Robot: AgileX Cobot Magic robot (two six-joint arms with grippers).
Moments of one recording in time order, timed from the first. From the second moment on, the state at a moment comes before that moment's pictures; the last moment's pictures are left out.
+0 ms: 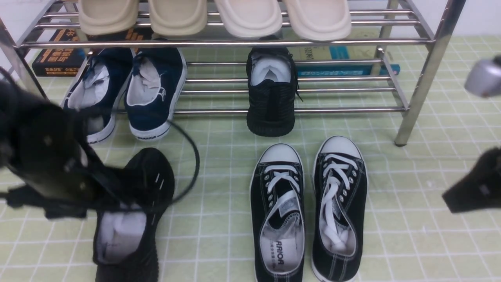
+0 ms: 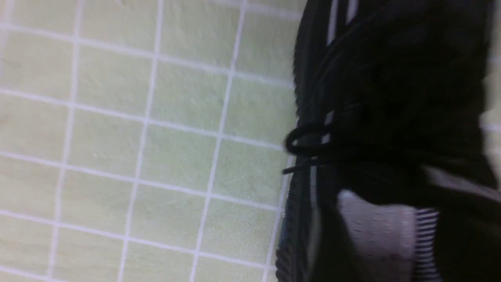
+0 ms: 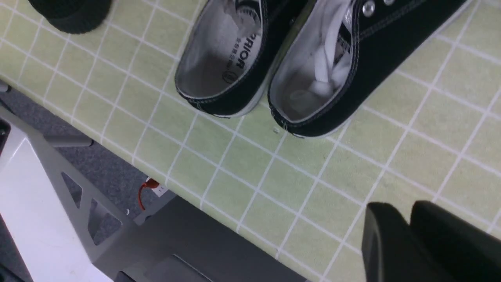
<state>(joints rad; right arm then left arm) 0.31 1.15 -1.13 0.43 1.24 -0.18 -0.35 1.33 -0.94 0.26 0.89 -0.64</state>
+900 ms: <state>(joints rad) 0.76 2.09 -2.18 -0.08 1.24 0.15 0.06 1.24 -1.14 0.09 1.23 -0.21</state>
